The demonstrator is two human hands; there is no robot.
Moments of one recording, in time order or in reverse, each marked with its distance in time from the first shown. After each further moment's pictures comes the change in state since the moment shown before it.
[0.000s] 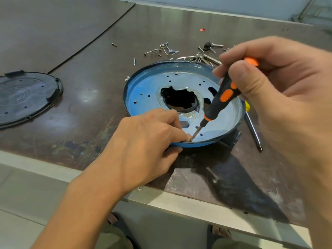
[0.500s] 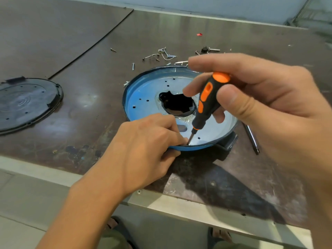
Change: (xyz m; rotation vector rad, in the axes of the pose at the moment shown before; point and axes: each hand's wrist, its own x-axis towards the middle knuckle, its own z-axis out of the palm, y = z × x) left_hand 0.001 0.002 -0.003 0.002 0.011 -0.023; right_hand 0.003 -0.004 -0.007 0.079 -0.323 -0.008
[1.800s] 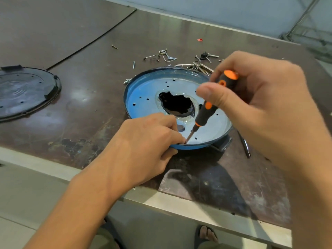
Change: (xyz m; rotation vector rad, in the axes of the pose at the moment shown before) left_hand 0.001 0.004 0.000 0.059 -0.018 -0.021; right_hand 0.013 -0.020 0.002 -0.594 0.136 0.061
